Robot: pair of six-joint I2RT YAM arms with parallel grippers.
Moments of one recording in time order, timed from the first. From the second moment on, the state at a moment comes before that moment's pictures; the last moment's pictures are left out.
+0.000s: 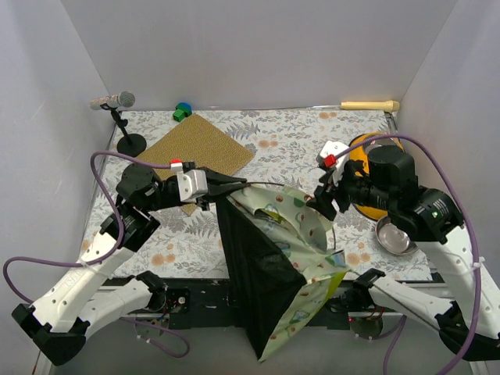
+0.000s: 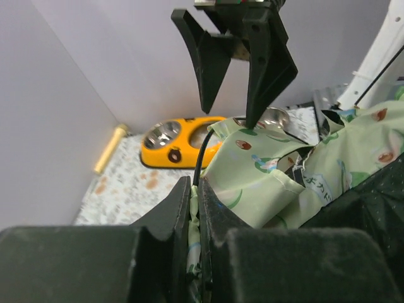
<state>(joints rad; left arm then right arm) -0.66 0.83 0.98 0.01 0.75 0.23 0.66 0.88 1.35 -1.00 -0.27 -0.30</state>
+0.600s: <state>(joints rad) -0.65 0.93 1.05 0.20 0.44 0.39 0.65 1.07 1.57 -0.90 -0.32 -0.39</state>
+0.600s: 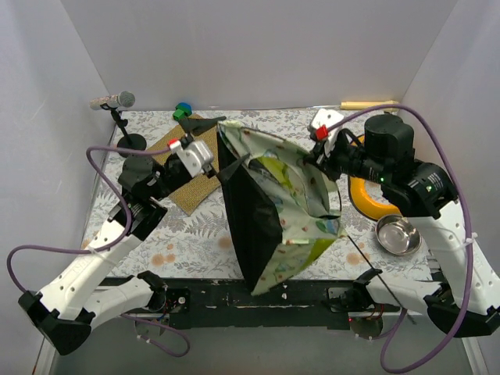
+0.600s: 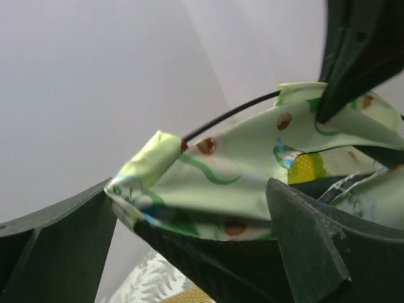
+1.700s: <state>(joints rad) -0.53 1.24 1.23 -0.15 0.99 0.38 0.60 1.62 2.22 -1.10 -0.06 -0.13</state>
